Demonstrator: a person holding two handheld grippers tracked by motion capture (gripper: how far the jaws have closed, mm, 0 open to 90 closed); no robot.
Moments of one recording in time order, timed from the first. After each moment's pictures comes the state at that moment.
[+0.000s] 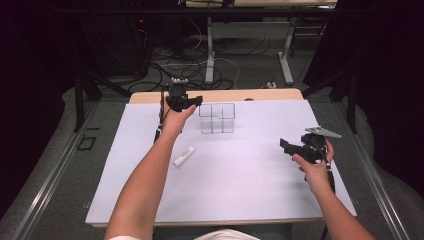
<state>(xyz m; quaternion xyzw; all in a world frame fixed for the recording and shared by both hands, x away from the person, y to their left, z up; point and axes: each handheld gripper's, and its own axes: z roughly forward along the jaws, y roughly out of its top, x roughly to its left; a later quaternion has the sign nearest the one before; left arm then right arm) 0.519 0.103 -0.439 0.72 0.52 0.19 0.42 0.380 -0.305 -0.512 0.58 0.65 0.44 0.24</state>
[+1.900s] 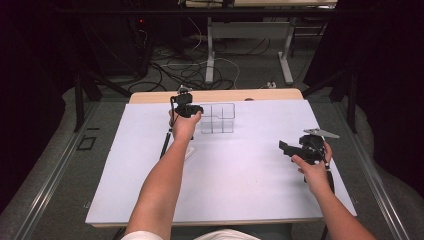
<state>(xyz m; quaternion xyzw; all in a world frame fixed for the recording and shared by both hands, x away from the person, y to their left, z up) 0.533 0.084 -0.482 0.68 0.63 0.09 0.37 0.384 -0.306 -0.522 0.58 0.66 0.43 0.23</state>
